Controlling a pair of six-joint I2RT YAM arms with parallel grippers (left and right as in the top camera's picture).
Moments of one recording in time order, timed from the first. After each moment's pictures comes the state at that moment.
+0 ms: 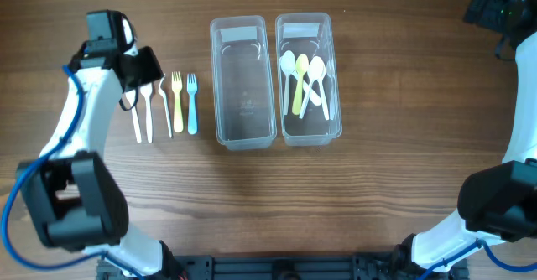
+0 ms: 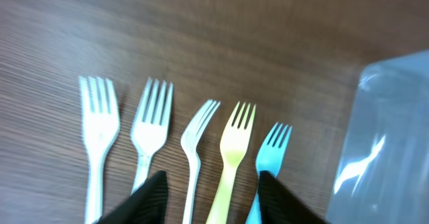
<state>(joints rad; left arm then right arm) 0.12 1.80 1.34 -0.64 0.08 -0.27 -0.29 1.83 1.89 -0.89 0.17 0.03</state>
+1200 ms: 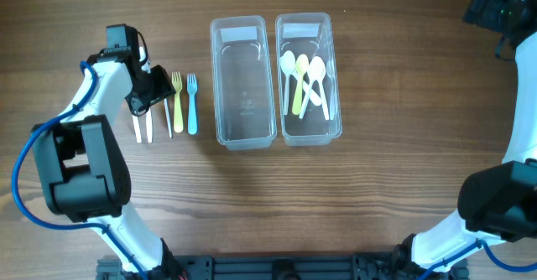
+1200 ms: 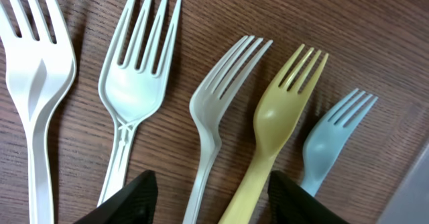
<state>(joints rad) 0.12 1.97 1.34 -0.71 0.12 -0.33 -0.29 1.83 1.89 -0.89 0.17 0.03</state>
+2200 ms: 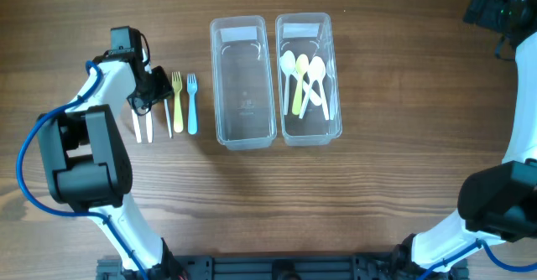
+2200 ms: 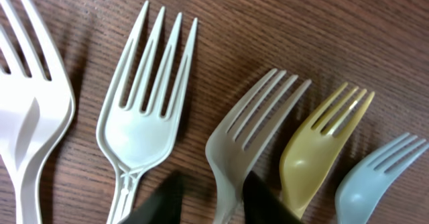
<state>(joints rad) 0.12 2.03 1.34 -0.64 0.07 -0.33 -0.29 1.83 1.89 -0.89 0.17 0.03</state>
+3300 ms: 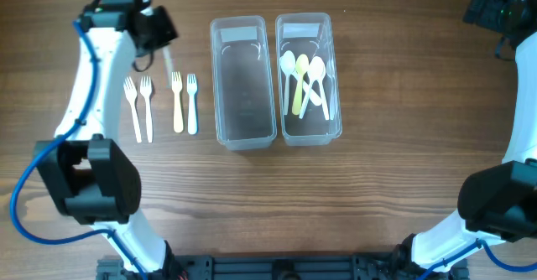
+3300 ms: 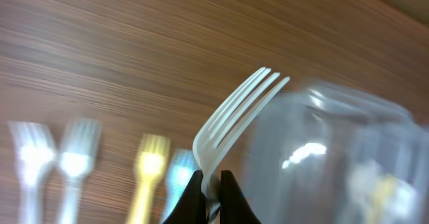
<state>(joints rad) -0.03 1.93 1.76 -0.88 0.07 -0.41 -0.29 1.83 1.89 -0.89 0.17 0.03</state>
